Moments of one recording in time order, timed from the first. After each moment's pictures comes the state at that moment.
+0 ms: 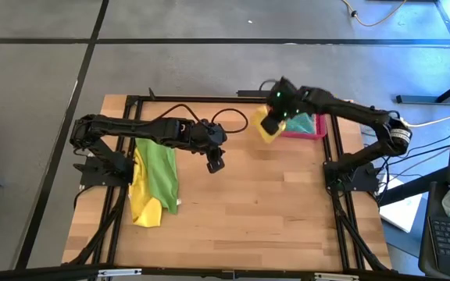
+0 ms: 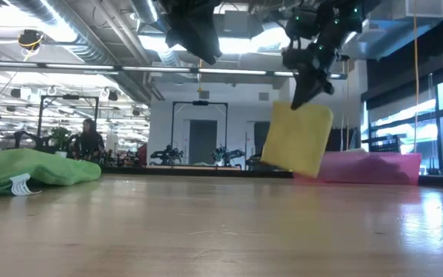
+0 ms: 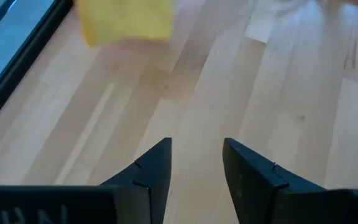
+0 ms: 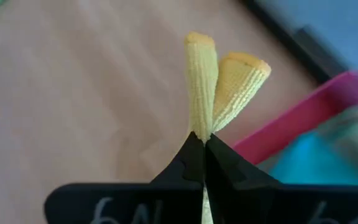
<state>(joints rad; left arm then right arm) 0.02 1.59 1.46 -0.77 -0.23 -0.30 -0.55 1.45 1.19 -0.76 -0.03 0.13</state>
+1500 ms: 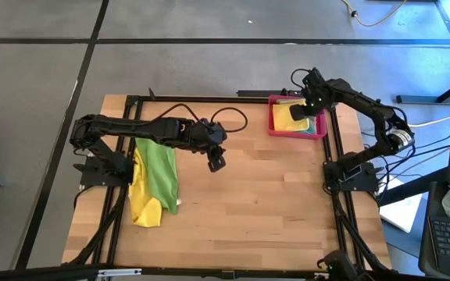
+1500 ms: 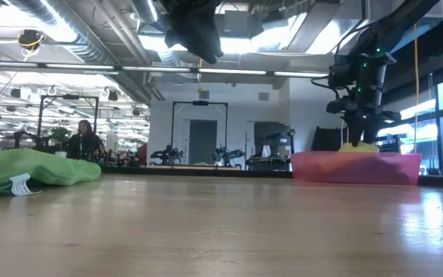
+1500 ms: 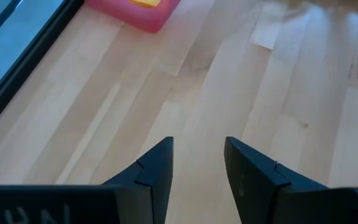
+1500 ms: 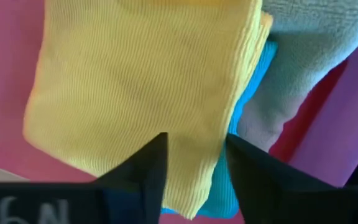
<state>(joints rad) 0.02 1.59 1.46 -0.76 -0.25 -0.34 -1.07 1.45 0.99 -0.89 -0.03 0.20</state>
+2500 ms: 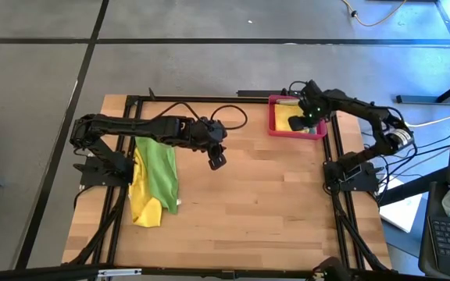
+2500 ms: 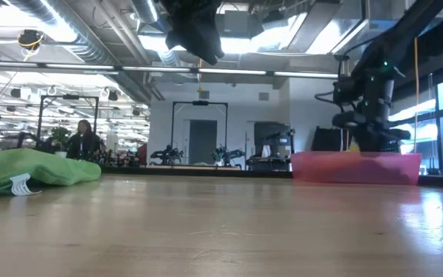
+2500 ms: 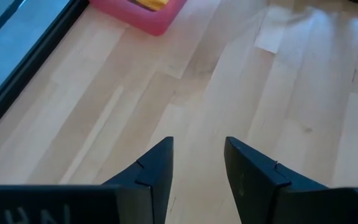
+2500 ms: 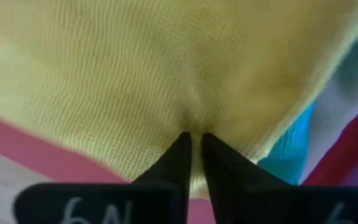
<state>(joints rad) 0.04 1.59 1.46 -0.75 -0.24 -0.34 -1.06 1.45 0.82 -0.79 -0.14 0.21</state>
